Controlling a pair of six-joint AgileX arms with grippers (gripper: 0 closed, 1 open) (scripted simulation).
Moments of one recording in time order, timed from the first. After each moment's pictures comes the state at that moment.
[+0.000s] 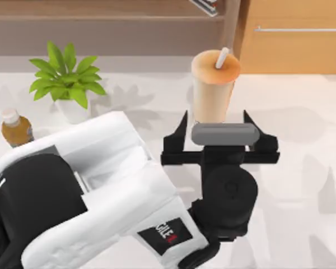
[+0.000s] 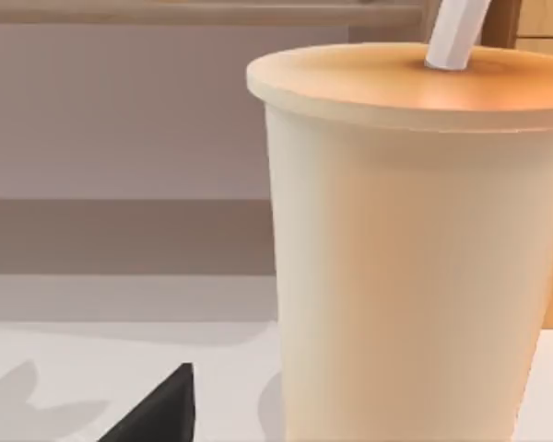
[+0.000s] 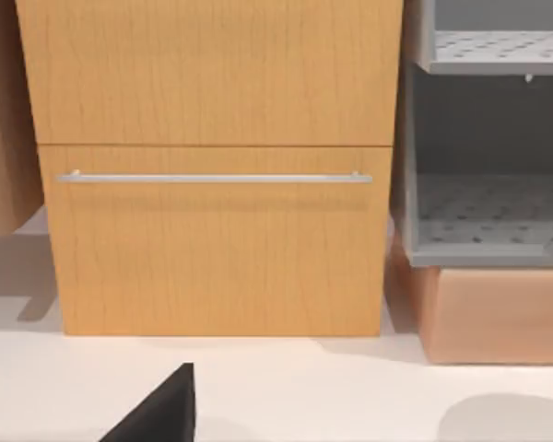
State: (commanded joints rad) left arm -1.07 2.31 1.01 1.32 -1.02 0.01; right arm 0.00 0.00 0.00 0.00 0.00 0.00
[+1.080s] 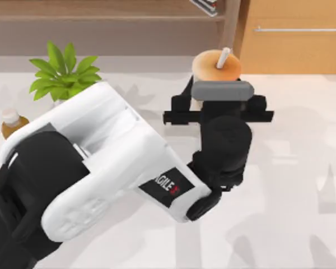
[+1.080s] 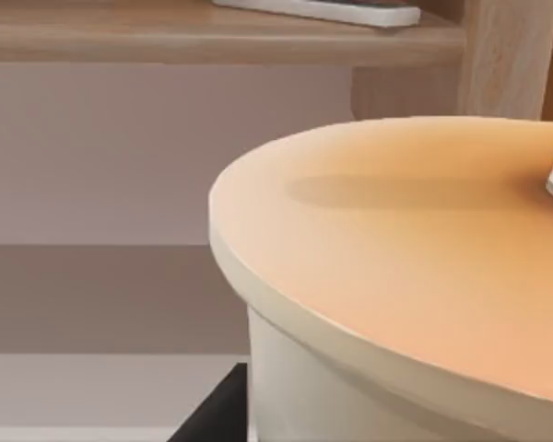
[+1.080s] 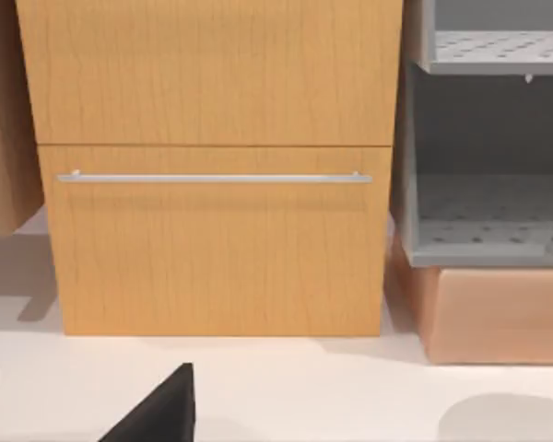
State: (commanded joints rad) left arm -0.92 2.41 1.24 1.18 -0.87 0.01; right arm 0.00 0.00 0.00 0.00 0.00 0.00
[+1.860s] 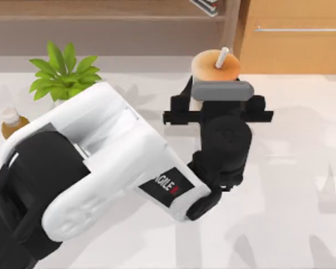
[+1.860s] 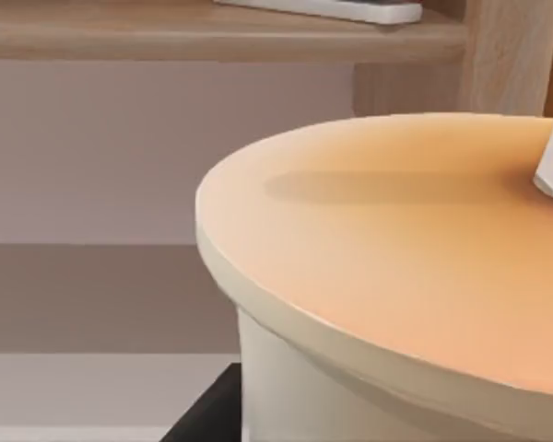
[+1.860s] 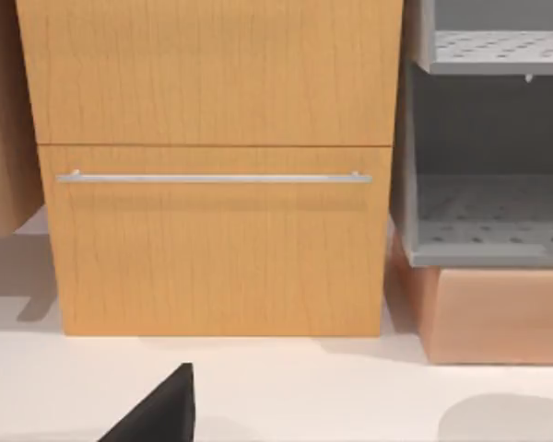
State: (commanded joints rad) left arm -0.92 2.41 1.24 1.18 -0.87 0.01; right arm 0.00 0.00 0.00 0.00 0.00 0.00
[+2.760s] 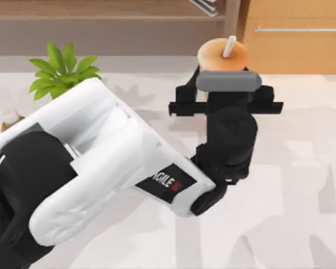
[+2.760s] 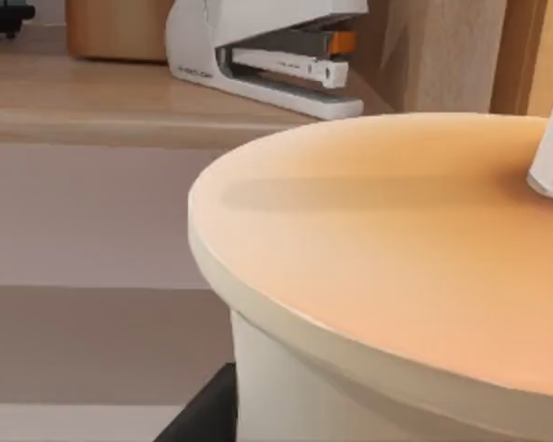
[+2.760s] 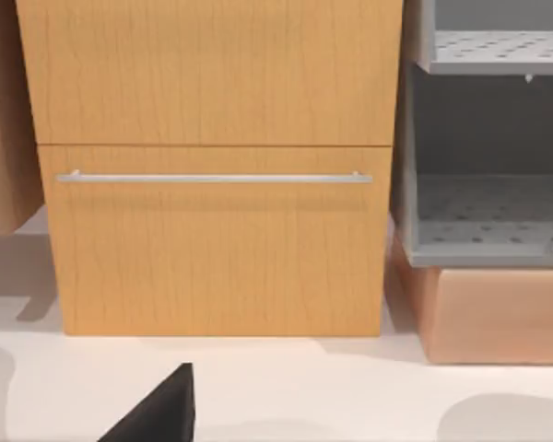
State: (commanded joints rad) left arm -0.94 2.35 1.25 1.16 -0.84 0.00; right arm 0.00 0.00 0.00 0.00 0.00 0.00
